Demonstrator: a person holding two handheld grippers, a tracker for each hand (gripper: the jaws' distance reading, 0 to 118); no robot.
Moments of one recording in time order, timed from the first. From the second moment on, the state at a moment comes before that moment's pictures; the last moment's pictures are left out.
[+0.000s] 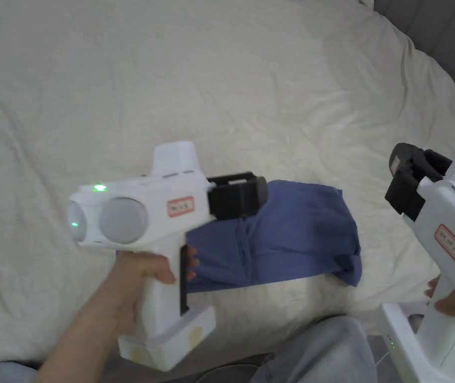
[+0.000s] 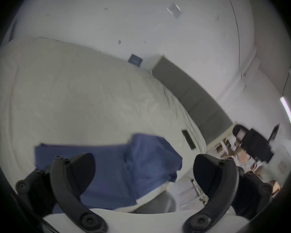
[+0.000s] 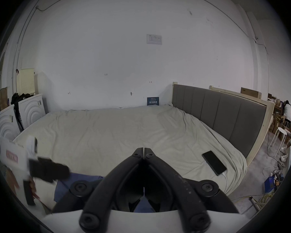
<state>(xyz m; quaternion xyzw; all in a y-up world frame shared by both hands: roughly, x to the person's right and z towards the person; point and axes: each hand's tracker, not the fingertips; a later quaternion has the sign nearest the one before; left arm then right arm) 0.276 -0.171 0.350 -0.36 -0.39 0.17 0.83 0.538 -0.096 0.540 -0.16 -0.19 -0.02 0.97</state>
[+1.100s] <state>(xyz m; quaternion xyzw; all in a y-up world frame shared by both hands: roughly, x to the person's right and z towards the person) 0.157 -0.313 0.296 -0.56 -0.28 0.37 0.69 0.511 -0.103 0.510 -0.22 -0.17 0.00 0.96</state>
